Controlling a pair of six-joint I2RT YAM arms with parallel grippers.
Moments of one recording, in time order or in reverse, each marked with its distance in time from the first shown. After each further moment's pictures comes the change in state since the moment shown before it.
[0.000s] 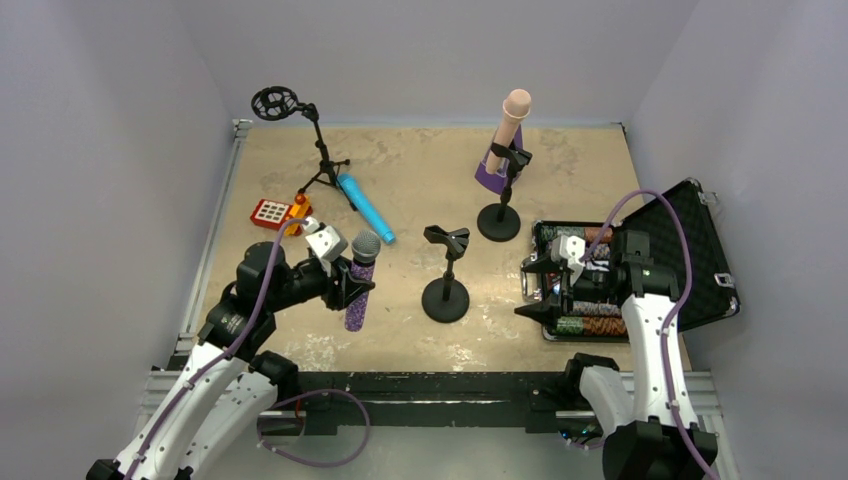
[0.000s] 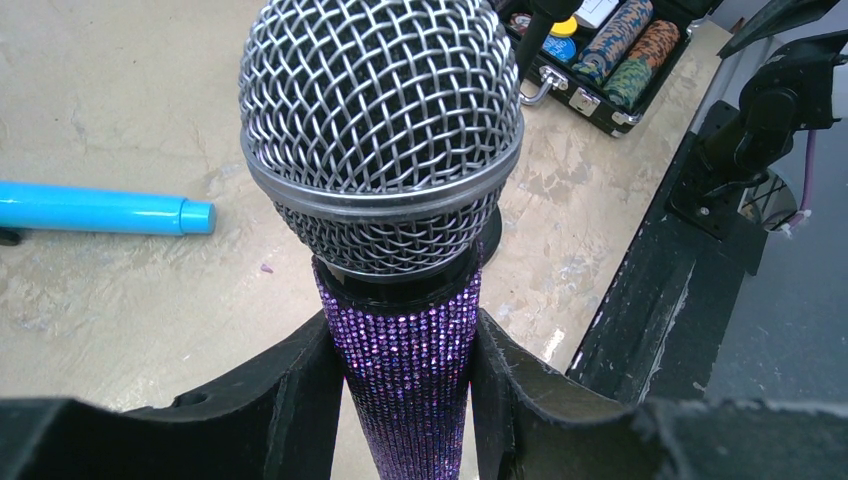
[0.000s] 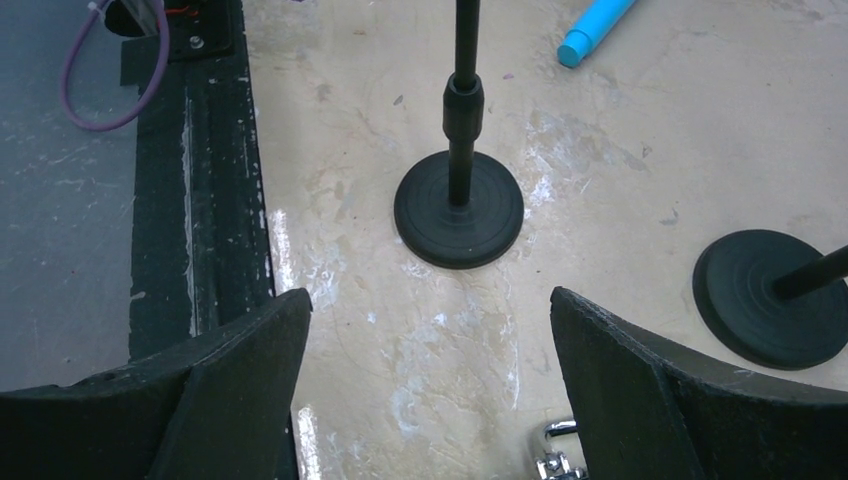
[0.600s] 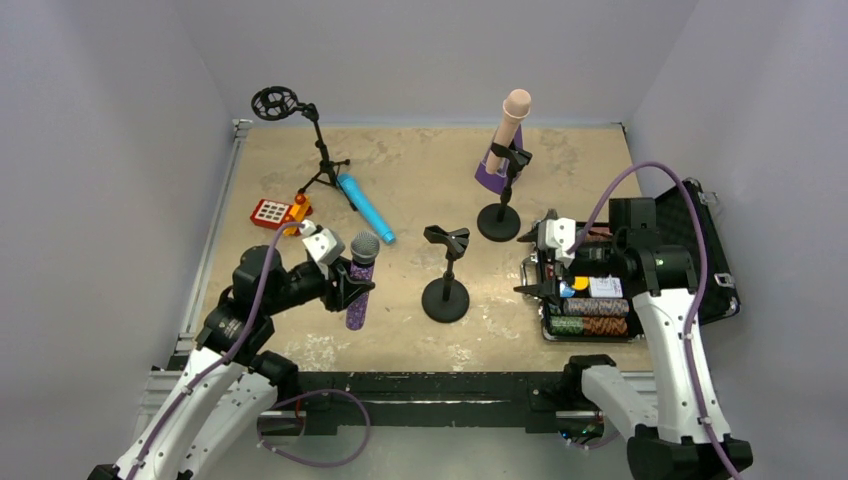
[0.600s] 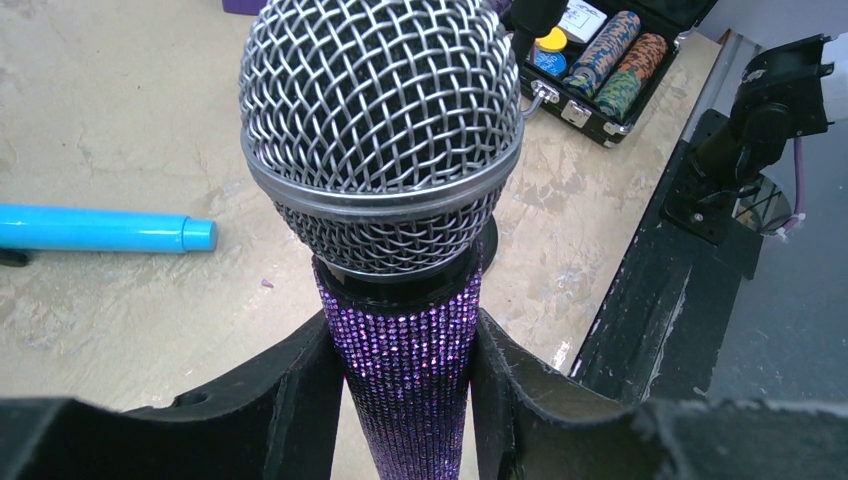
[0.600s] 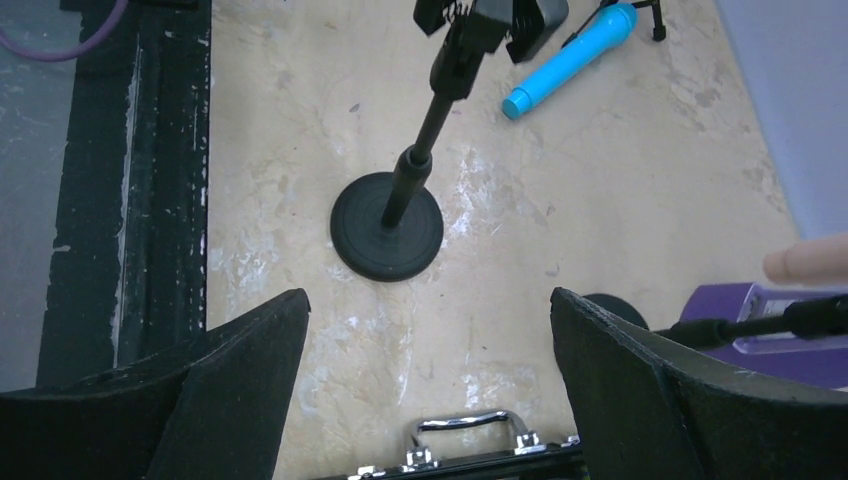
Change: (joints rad) left arm 0.000 -0.025 -0.011 0.023 0.014 -0.001; right arm 0.170 0.059 0.330 -0.039 0.166 -0.005
